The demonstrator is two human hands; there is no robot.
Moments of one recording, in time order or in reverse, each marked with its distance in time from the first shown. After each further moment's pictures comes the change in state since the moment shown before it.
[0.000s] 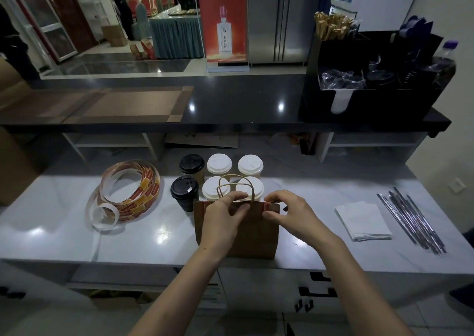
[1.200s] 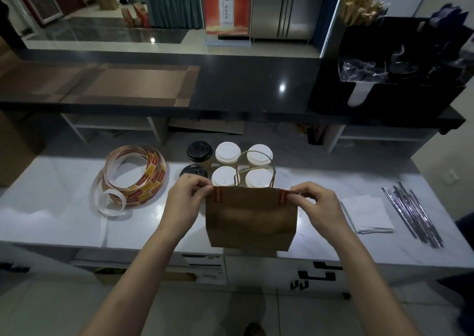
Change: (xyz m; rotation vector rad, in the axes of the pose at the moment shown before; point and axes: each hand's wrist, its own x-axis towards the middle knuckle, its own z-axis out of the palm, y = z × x) left_hand 0.027 -0.015 -0.111 0.200 0.014 -0.011; right_hand -0.013 -0.032 -0.014 0.193 0.237 0.059
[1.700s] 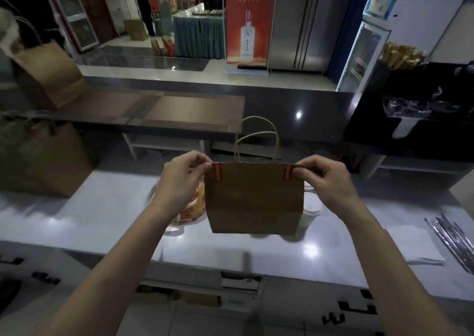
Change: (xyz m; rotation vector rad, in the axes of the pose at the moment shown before) left_hand 0.029 -0.015 -0.190 -0.009 0.102 0.134; right_hand 0.041 -0.164 0.090 0.006 -0.025 -0.229
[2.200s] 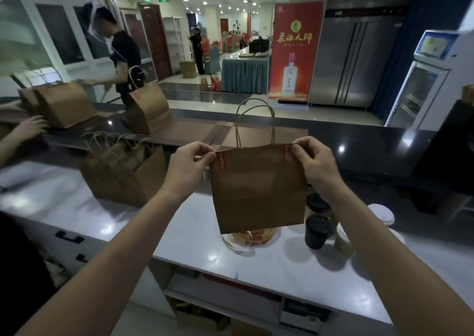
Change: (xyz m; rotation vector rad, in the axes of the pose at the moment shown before) left_hand 0.008 -0.076 -0.208 -0.058 0.224 0.006; right_hand 0.056 -0.155 0.187 0.193 -0.010 -0.121
